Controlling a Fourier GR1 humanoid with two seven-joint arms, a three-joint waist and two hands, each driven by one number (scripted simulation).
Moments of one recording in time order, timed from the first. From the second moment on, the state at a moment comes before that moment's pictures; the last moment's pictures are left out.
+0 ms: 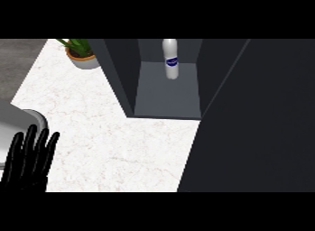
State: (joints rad) left arm 0.31 0.53 -0.41 -2.02 0.66 0.29 -0.49; right arm 0.32 -0.10 0.69 -2.46 0.08 0.50 0.36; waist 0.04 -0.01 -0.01
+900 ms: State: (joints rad) left arm 0.37 0.59 -0.34 -2.01 0.72 0.17 -0.53; right arm 0.09 -0.18 0.74 -2.45 0.09 0.49 0.45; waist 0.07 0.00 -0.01
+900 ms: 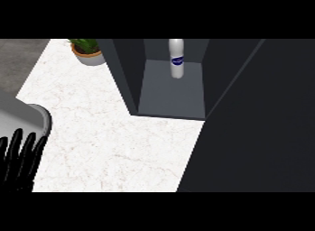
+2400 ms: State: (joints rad) left arm 0.38 0.63 -0.28 -2.02 0.75 0.07 -0.54; right arm 0.18 -0.13 0.64 -2.31 -0.39 0.43 0.48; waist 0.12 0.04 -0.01
